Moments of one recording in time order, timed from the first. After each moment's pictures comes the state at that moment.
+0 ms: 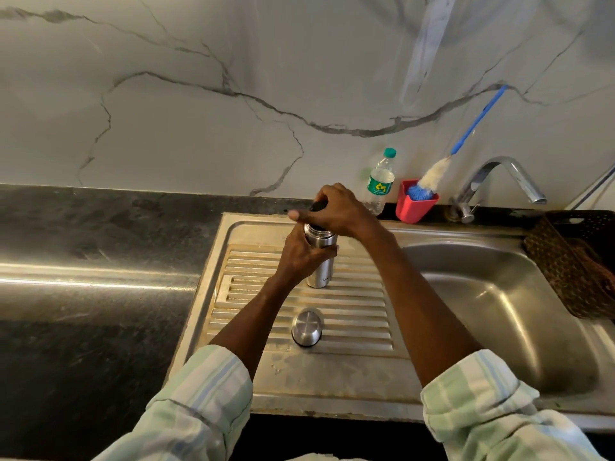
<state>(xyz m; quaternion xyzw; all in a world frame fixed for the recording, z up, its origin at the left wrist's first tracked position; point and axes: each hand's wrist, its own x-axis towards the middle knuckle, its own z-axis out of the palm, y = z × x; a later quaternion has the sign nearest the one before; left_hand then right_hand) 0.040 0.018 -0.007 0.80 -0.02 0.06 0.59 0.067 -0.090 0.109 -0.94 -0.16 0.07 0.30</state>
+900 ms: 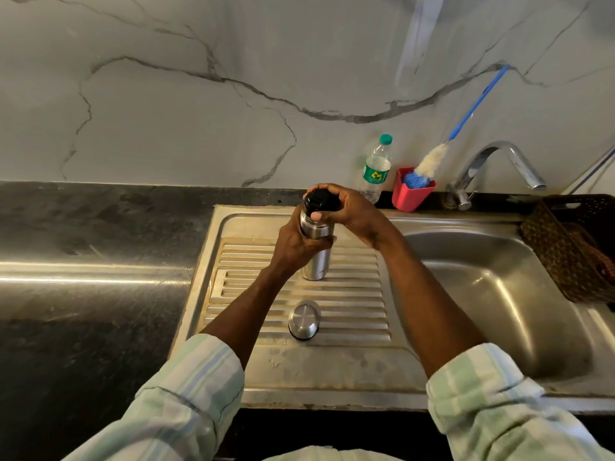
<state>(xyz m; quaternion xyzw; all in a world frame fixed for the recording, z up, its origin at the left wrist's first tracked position) 0.047 0.025 -0.015 0.81 -0.03 0.05 0.59 0.066 -0.126 0.079 -0.76 -0.16 0.18 0.60</state>
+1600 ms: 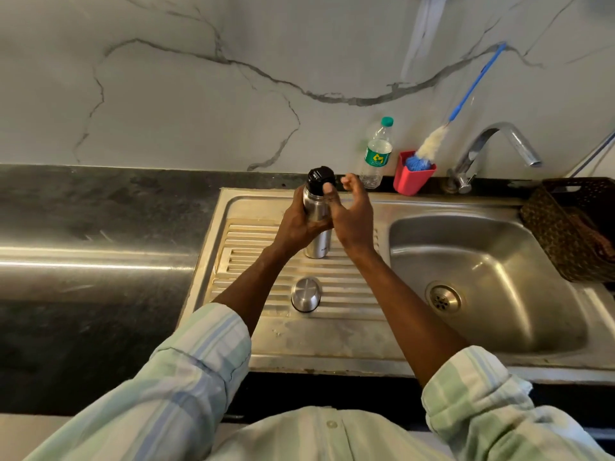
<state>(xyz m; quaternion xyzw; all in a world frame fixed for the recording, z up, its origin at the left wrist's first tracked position) 0.031 0.025 -0.015 0.82 -0.07 0.05 0.57 0.015 -0.098 0.035 -0.79 0.02 -0.13 0.60</state>
